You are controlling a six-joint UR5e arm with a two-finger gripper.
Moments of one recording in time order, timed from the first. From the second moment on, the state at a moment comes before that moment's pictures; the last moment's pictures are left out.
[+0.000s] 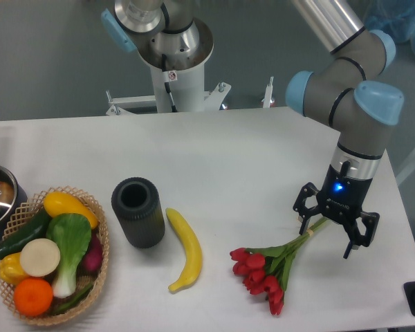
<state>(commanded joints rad) 2.76 -2.09 -1.49 -0.79 1.05 1.39</state>
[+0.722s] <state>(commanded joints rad) 2.73 -2.12 -1.50 -0.80 0.93 1.37</state>
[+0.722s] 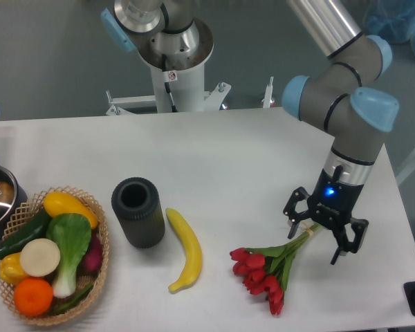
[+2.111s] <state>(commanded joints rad) 2.70 -2.15 -1.51 -0.81 1.05 1.49</state>
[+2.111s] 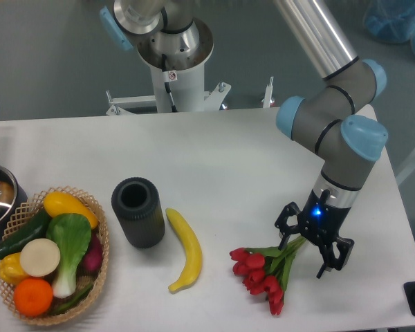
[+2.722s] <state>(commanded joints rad) 2.64 -2.16 -1.50 -0.83 1.13 1.51</state>
